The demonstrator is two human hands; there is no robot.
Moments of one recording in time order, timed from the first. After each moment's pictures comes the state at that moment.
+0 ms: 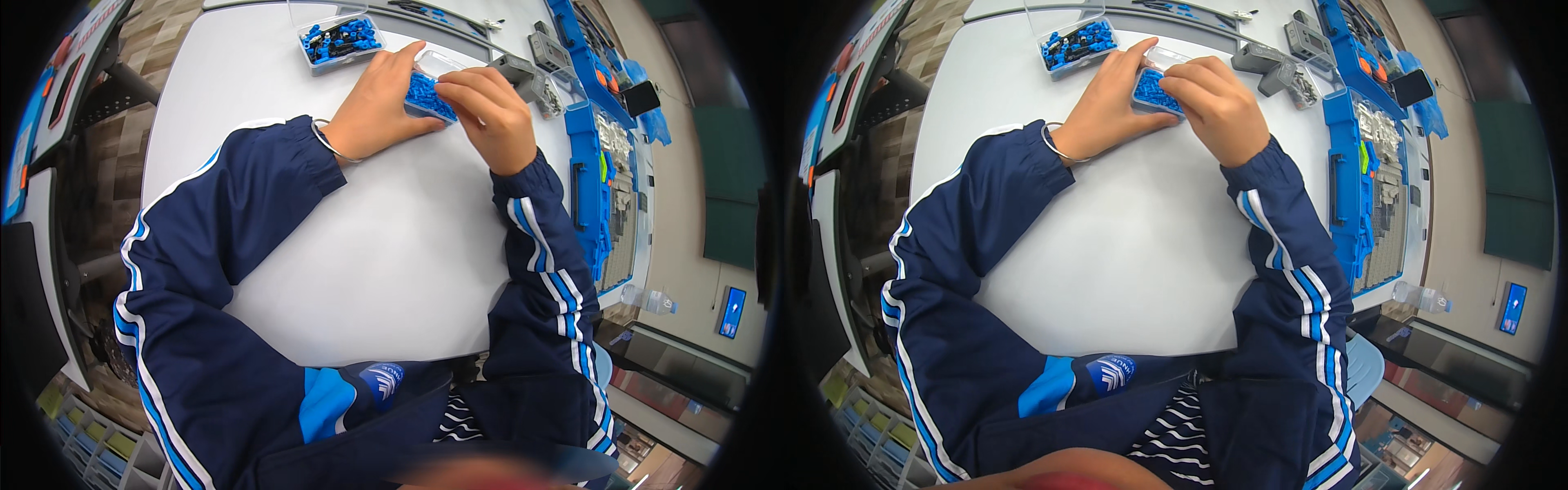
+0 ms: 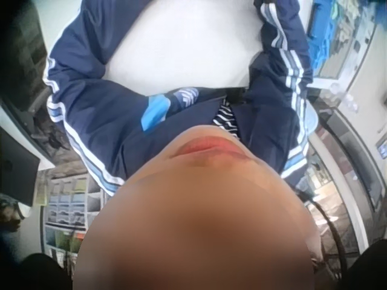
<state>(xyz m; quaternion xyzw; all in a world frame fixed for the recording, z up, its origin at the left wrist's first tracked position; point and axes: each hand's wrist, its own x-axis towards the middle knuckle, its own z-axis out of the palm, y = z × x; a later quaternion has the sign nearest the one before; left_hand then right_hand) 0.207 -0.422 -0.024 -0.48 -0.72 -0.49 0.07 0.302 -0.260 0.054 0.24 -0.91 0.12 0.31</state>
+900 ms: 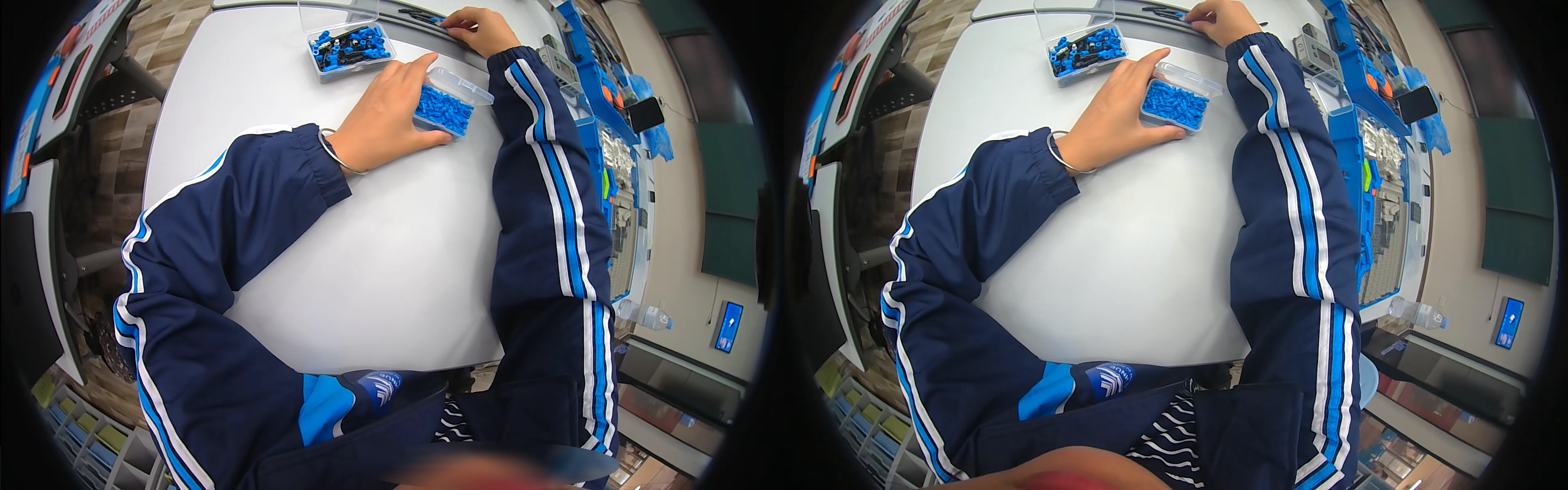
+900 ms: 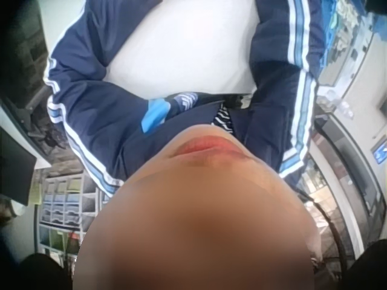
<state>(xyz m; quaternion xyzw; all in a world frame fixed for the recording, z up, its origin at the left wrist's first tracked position) 0.208 -0.422 -0.021 -0.47 -0.75 -0.46 0.06 0.128 -0.125 -0.001 0.07 -0.98 0.19 0.07</state>
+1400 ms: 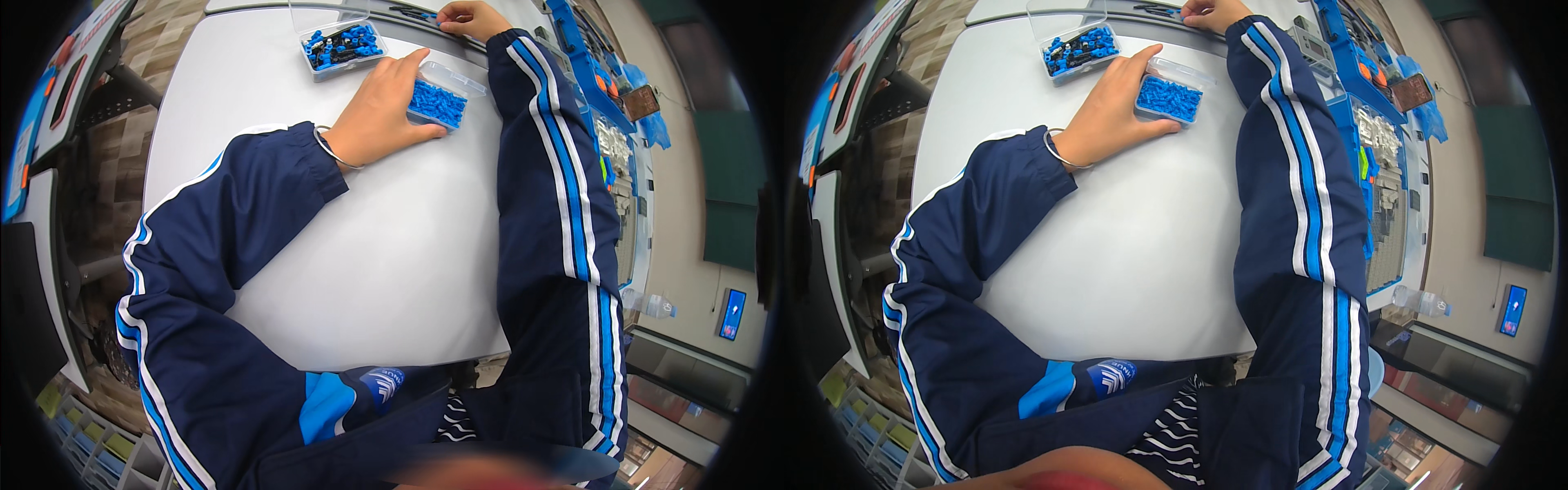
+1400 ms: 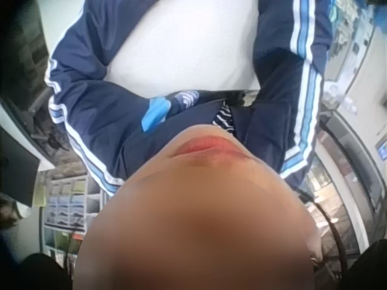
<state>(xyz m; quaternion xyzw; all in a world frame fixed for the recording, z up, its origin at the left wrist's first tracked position) 0.209 -0.424 -0.020 -0.48 -0.74 -0.47 0.06 0.111 -0.099 -0.009 0.03 -0.94 0.34 -0.02</state>
